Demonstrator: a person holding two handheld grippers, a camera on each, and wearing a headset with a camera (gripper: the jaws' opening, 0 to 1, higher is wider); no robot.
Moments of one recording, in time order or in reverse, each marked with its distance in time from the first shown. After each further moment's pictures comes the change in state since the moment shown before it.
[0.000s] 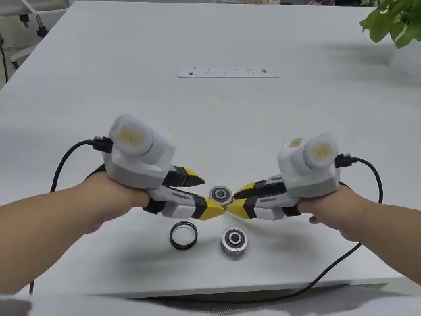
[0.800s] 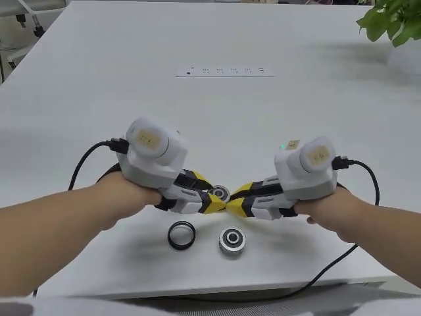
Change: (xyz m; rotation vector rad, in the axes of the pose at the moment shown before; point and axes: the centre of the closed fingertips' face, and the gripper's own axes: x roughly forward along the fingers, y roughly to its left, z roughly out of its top) left arm 0.019 0.008 -0.002 0.024 0.029 0.009; right arm 0.000 -0.002 -0.001 -0.022 -0.007 -0.016
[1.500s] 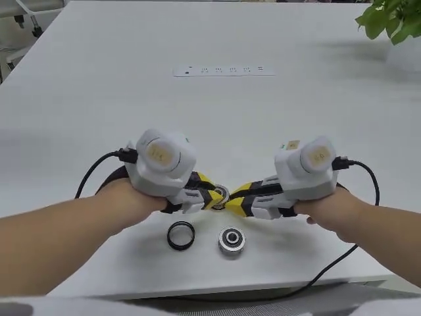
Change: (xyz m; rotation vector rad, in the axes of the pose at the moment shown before) left arm 0.007 0.009 0.001 0.116 0.001 0.100; right arm 0.001 -0.003 0.000 0.007 -0.015 -0.005
